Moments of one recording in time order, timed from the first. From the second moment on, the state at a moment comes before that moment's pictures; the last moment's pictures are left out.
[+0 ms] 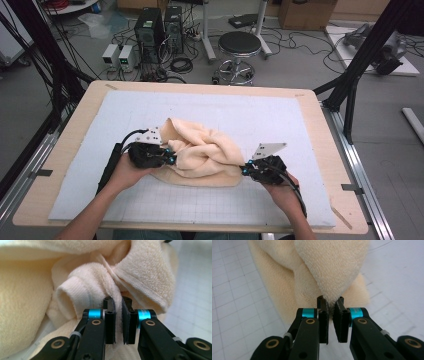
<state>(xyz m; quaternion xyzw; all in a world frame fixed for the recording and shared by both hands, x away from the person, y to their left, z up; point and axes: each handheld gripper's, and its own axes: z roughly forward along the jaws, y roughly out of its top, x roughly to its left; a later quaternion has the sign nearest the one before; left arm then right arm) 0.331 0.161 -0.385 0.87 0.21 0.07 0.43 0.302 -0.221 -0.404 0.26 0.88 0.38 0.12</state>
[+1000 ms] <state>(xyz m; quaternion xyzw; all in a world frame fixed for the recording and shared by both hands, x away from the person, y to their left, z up) 0.378 0.167 -0.395 0.84 0.34 0.11 0.41 0.370 -0.237 -0.372 0.31 0.85 0.40 0.13</state>
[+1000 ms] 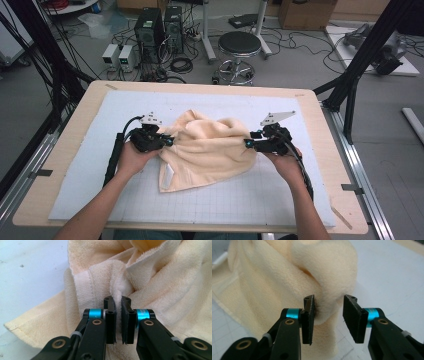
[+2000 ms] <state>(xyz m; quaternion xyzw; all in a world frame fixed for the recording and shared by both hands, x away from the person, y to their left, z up) 0.355 0.172 -0.404 0.86 0.31 0.10 0.40 0.309 -0.174 -0.425 0.24 0.90 0.35 0.07</state>
